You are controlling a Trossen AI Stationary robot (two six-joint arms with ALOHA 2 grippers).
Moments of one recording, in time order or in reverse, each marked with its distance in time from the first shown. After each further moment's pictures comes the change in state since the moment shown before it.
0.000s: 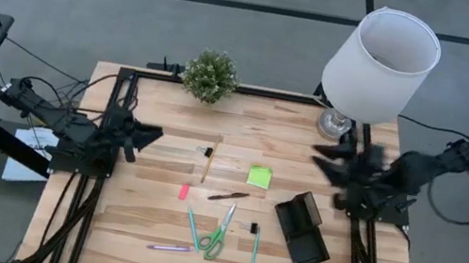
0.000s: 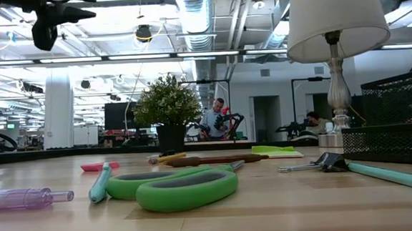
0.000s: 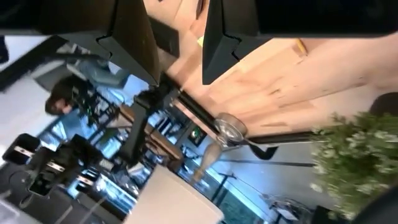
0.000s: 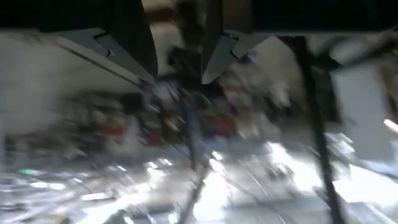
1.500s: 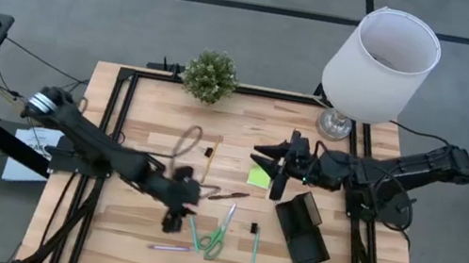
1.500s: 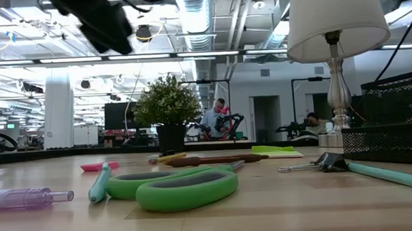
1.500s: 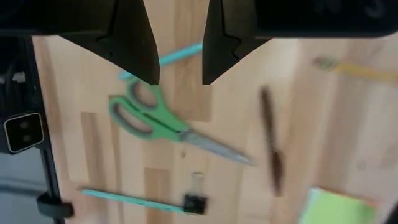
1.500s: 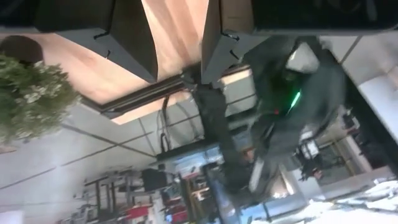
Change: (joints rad) left arm 0.015 1.062 0.593 -0.318 0.660 0.274; right arm -0.238 0.413 0.154 -0.107 -0.169 0.346
